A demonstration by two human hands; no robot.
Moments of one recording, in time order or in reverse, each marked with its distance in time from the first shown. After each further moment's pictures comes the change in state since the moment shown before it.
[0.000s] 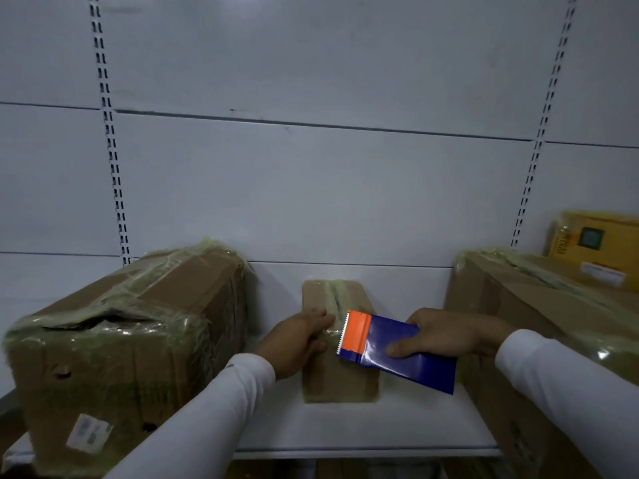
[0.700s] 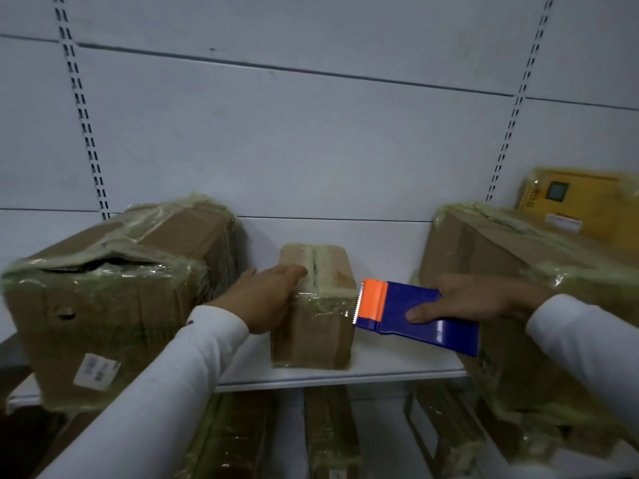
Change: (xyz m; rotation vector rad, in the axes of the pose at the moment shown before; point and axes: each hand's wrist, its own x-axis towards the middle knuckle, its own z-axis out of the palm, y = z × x) left_hand -0.049 0.015 -0.039 0.288 -0.114 -0.014; right_hand -0.061 0.013 0.016 -0.050 0.047 0.056
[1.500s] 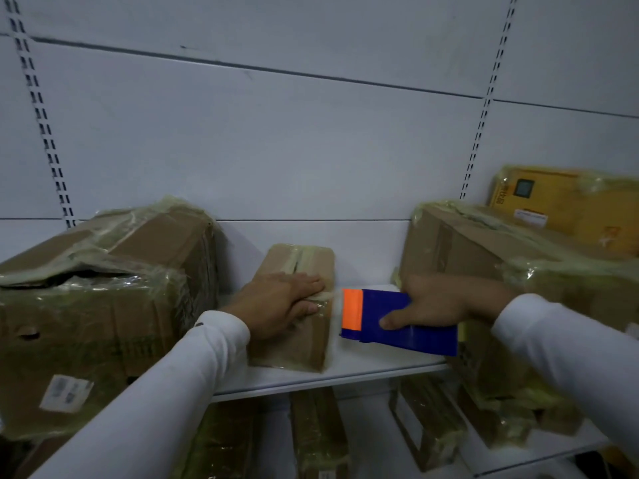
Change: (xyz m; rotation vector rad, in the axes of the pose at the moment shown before) left_hand 0.032 0.001 0.028 -0.082 0.043 0.304; right_hand -0.011 -0.039 0.015 -0.298 0.057 0.146
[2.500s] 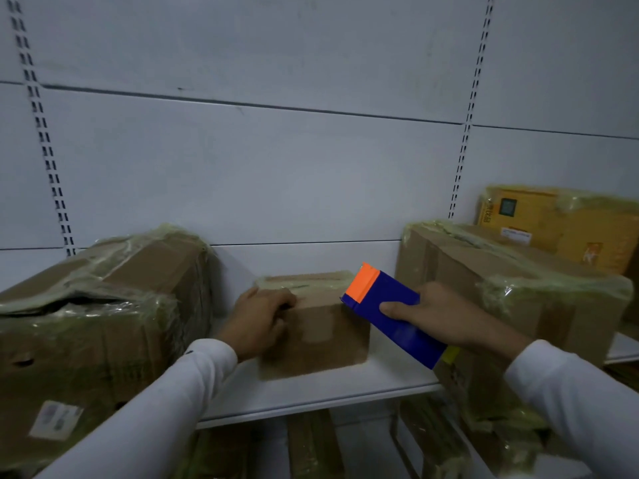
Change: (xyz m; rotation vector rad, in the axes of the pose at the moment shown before) left_hand -0.006 0.011 -0.005 -0.120 0.227 -0.225; right_hand -0.011 0.030 0.015 0.438 0.407 -0.013
